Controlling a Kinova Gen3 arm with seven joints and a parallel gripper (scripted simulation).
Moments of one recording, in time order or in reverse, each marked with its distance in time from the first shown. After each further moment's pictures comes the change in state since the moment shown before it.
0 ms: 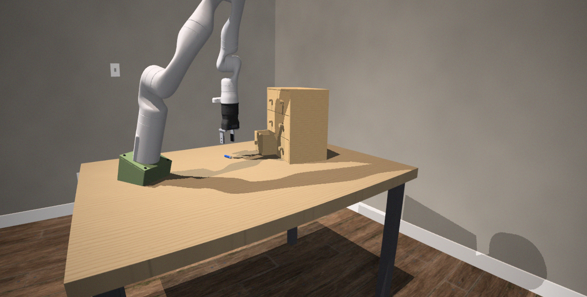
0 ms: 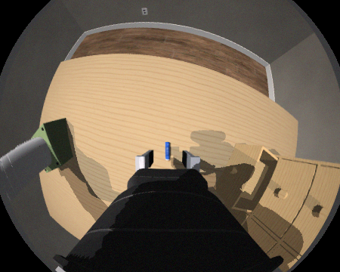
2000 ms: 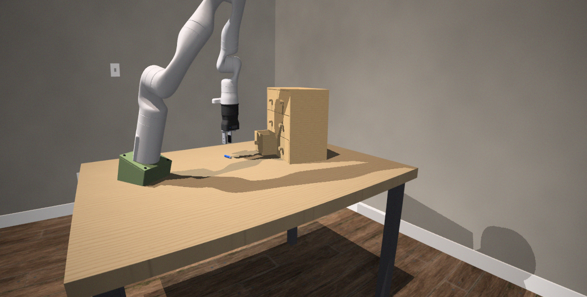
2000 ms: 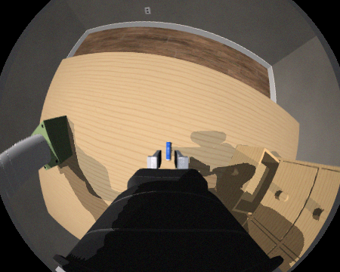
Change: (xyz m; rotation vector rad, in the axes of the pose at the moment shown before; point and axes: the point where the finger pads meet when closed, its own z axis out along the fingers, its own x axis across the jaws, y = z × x) arm -0.002 0.000 0.003 -0.001 -0.004 -0.021
